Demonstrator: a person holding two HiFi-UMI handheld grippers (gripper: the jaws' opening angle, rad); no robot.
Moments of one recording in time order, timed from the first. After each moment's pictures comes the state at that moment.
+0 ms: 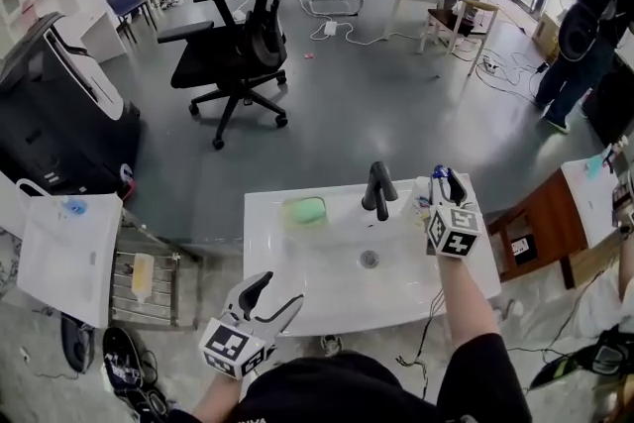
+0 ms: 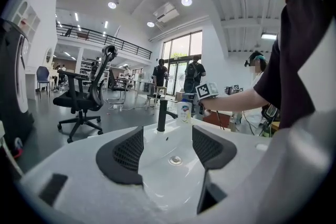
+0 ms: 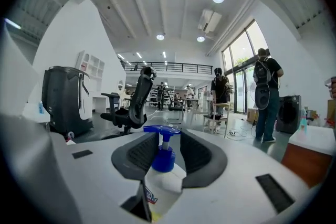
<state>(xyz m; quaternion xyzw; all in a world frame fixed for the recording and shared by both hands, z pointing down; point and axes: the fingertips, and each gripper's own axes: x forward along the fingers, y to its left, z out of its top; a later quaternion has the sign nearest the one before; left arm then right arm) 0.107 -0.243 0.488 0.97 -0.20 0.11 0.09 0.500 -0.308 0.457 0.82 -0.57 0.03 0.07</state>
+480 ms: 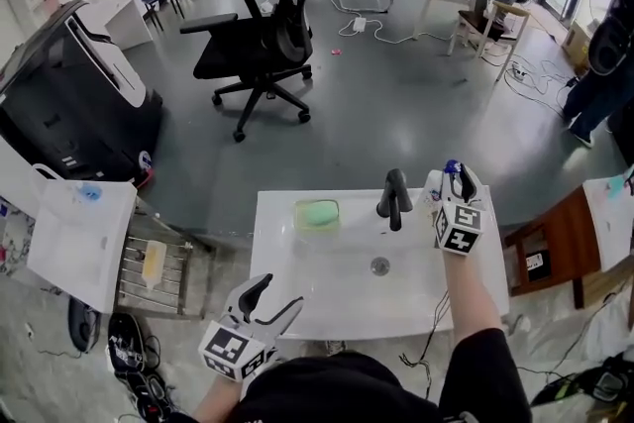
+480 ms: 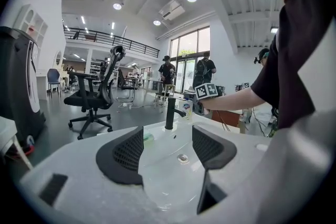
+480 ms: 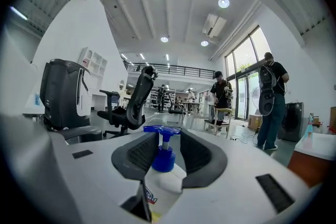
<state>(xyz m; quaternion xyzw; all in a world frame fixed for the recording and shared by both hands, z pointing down) 0.105 -0.250 0.493 0.96 -0.25 0.12 0.09 0.521 -0.353 0.470 0.82 -0.57 0.00 0.08</state>
